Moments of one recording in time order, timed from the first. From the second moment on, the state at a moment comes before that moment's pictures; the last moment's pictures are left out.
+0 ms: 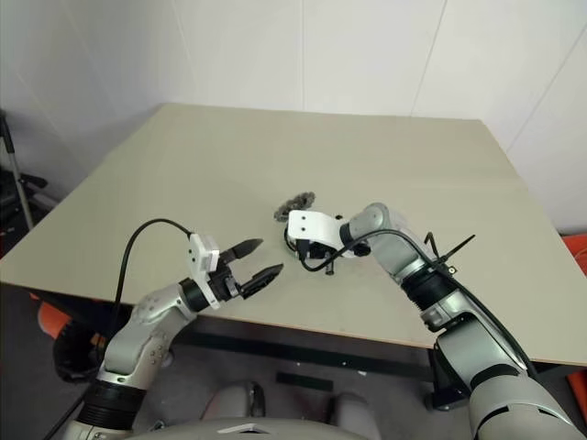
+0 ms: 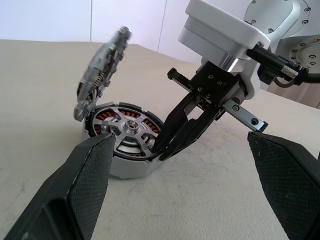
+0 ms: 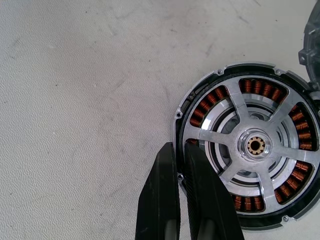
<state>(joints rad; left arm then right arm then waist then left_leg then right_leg) -0.03 0.26 -0.09 -0.13 -0.44 0.20 -0.79 -0.72 -0.51 0.54 0.25 -0.16 0.35 1.13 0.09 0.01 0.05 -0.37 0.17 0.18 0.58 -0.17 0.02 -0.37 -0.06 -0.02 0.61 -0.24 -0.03</state>
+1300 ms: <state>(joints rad) -0.04 0.28 -0.09 -0.15 -0.47 0.23 -0.80 -0.43 -0.36 0.01 -0.47 0.41 1.61 0.48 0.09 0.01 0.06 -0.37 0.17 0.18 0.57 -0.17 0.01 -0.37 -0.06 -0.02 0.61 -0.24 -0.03</state>
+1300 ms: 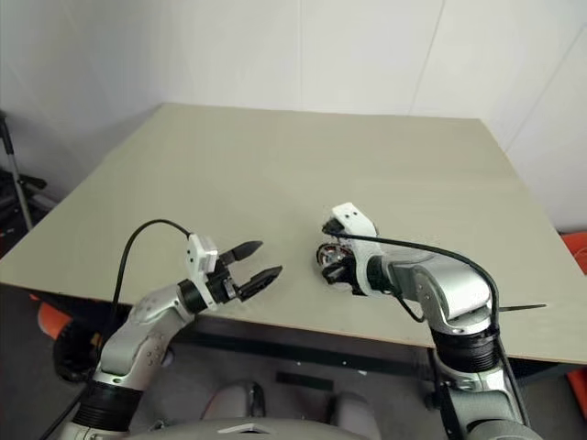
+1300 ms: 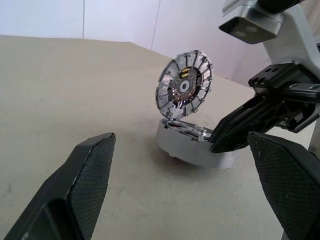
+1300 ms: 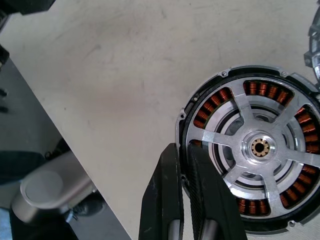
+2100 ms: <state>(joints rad) -0.04 0.29 -0.09 -0.18 -0.48 0.28 -0.79 -0.63 -0.33 0.06 -0.39 0.63 1.54 0.32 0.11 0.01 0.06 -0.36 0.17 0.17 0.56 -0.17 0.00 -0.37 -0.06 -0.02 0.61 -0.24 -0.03</state>
